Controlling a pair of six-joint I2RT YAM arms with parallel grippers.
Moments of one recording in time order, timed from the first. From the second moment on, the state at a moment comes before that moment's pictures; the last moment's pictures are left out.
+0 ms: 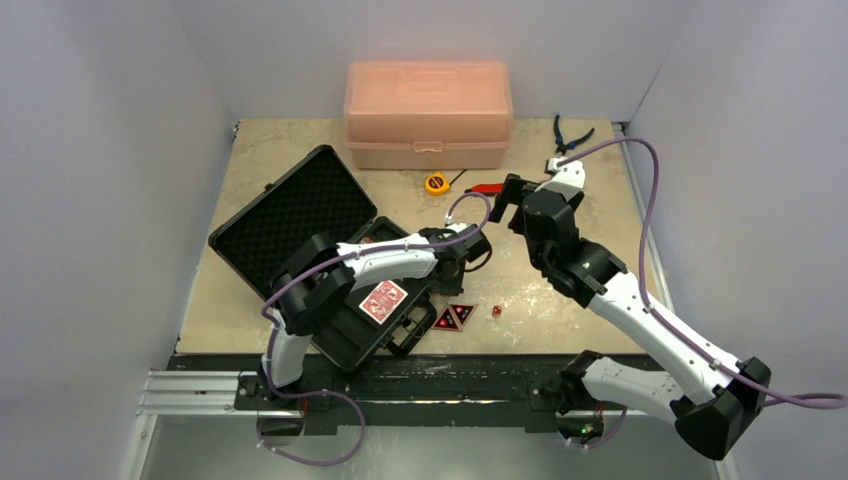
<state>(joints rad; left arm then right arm) -1.00 2.00 1.44 -0.70 -0.23 -0.77 0.67 1.04 0.98 -0.35 0.69 0.52</state>
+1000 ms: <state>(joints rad) -1.03 1.74 1.27 -0.62 -0.27 -0.73 0.67 1.02 0.96 -0.35 0.70 0.51</state>
